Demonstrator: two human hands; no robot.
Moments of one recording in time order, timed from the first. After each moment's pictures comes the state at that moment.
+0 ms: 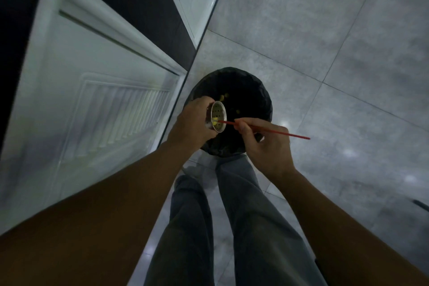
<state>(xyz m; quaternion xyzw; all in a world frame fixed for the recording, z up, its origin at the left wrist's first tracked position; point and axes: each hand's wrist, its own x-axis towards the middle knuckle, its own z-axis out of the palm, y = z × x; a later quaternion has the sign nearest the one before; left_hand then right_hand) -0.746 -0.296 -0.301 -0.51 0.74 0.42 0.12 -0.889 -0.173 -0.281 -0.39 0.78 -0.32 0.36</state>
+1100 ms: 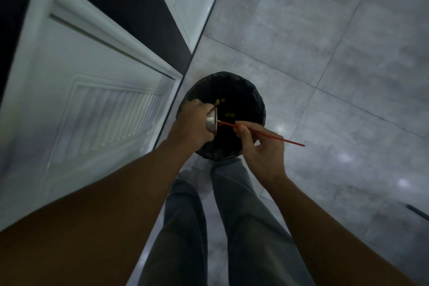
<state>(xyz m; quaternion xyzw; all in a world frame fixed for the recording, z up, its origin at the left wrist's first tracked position) -0.760 -0.296 -0.305 -0.48 0.76 0.39 0.18 -0.890 -0.161 -0.291 -0.31 0.80 -0.35 0.38</state>
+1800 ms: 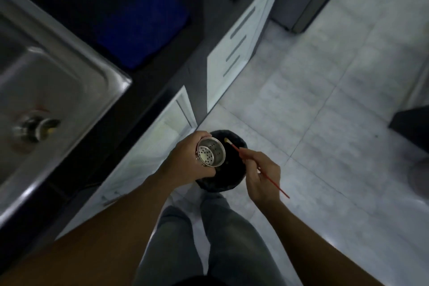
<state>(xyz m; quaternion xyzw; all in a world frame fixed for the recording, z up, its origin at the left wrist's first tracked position) -0.706 -0.282 -0.077 -0.52 0.69 0.50 -0.07 -0.902 -0.183 -0.086 -0.43 0.76 -0.37 0.32</state>
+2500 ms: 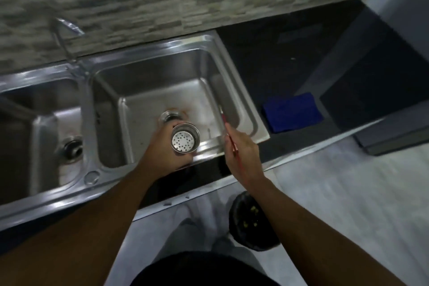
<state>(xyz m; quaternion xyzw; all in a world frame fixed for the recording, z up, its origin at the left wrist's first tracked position) -0.430 -0.260 0.087 -0.71 0.54 0.28 -0.35 -0.647 -0.330 0.071 -0.78 0.45 -0.34 0.26</state>
